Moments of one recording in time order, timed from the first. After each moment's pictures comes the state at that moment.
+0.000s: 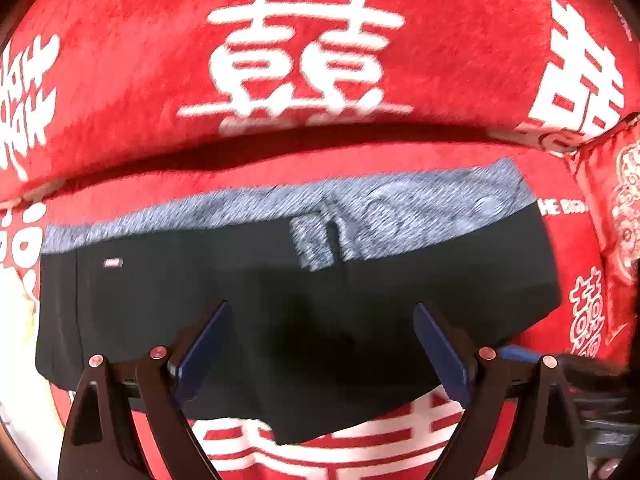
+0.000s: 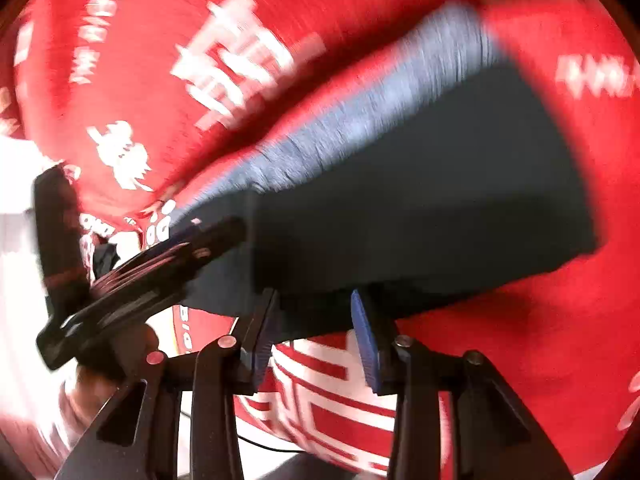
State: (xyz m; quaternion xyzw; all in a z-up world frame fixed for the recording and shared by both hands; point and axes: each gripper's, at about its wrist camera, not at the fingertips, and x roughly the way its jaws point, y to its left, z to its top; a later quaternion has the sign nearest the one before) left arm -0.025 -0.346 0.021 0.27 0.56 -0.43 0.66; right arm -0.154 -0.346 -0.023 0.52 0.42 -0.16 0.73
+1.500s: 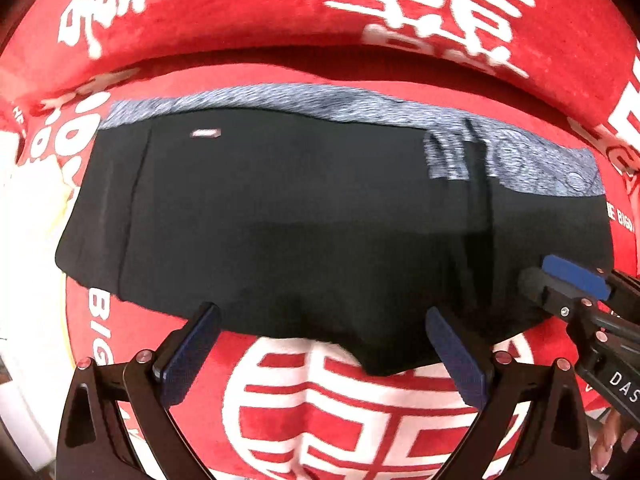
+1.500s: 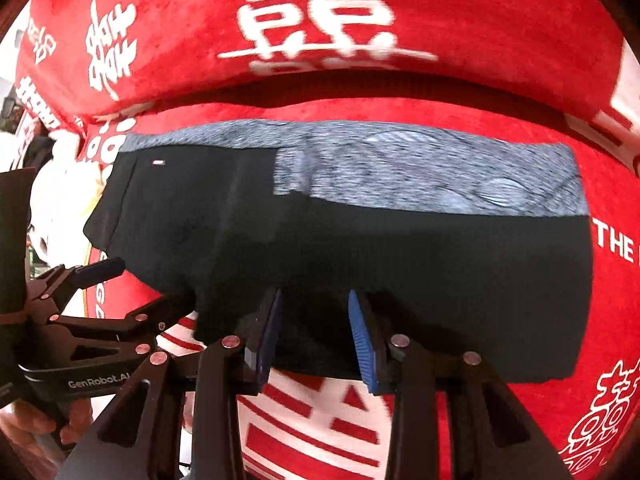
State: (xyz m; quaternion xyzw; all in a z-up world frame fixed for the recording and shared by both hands) left arm 0.018 -0.244 -0.002 0.27 0.63 -0.29 0.67; right arm -0.050 -0.304 -0.024 0.33 0.57 -0.15 0.74
